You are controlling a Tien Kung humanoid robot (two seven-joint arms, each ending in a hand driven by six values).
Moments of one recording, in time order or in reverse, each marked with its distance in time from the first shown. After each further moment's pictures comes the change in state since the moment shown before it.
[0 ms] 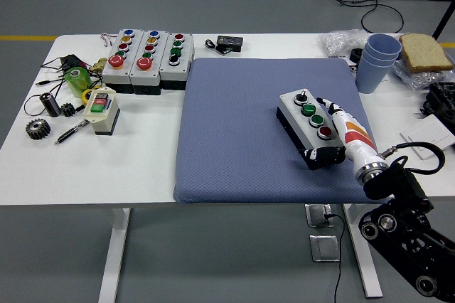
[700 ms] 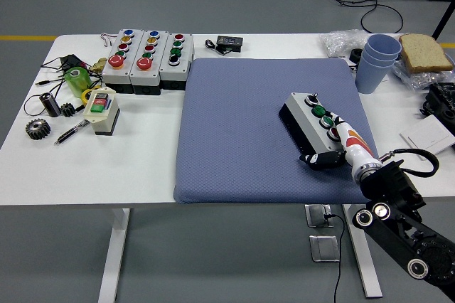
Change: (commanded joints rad) left arm -0.012 0.009 0.007 0.000 -0.013 0.003 -0.003; right arm 0.040 0.019 -0.017 -0.093 0.099 0.019 -0.091
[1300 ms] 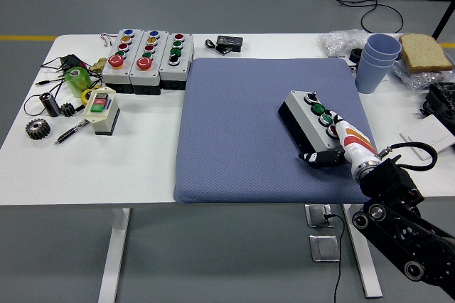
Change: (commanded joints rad) left arm -0.006 0.001 -0.007 0.000 0.002 0.000 0.001; right arm 0.020 -0.007 -0.025 -0.016 -0.118 0.026 -0.022
